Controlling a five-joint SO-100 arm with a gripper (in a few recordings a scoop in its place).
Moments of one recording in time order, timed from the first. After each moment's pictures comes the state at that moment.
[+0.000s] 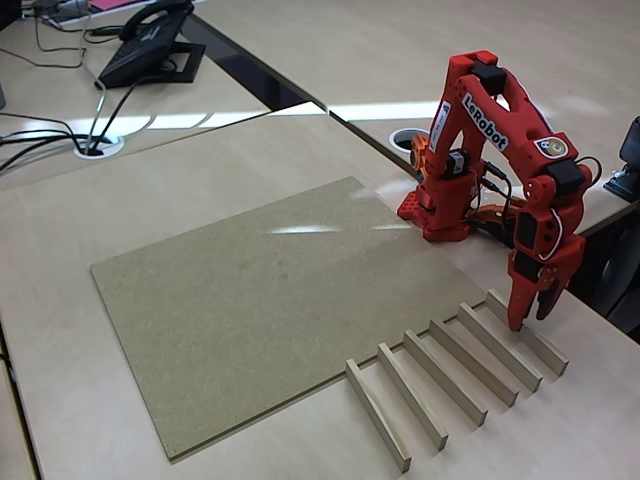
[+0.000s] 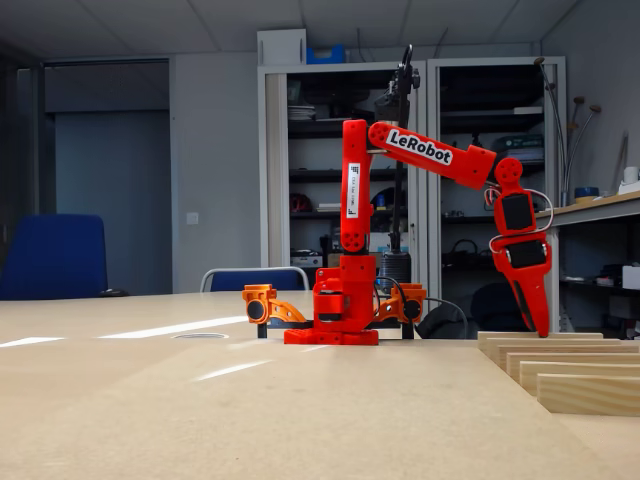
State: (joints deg) arm -84.6 90.9 111.9 62.3 83.2
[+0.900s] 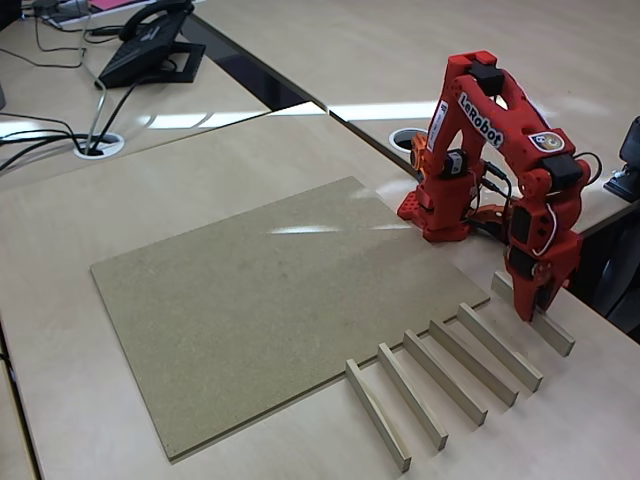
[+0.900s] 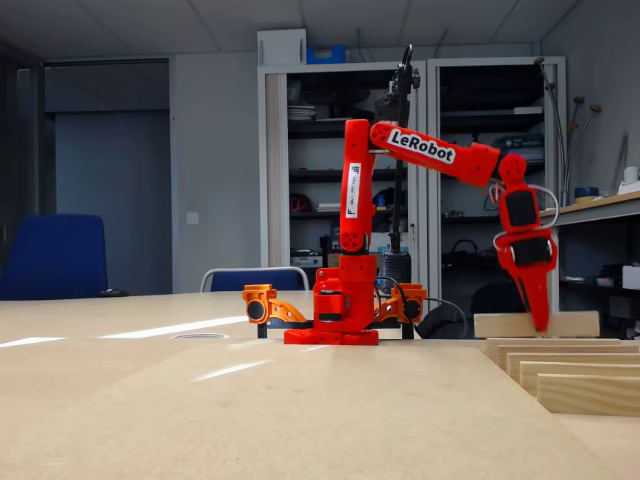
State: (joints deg) arm -80.9 91.7 105.0 68.4 82.4
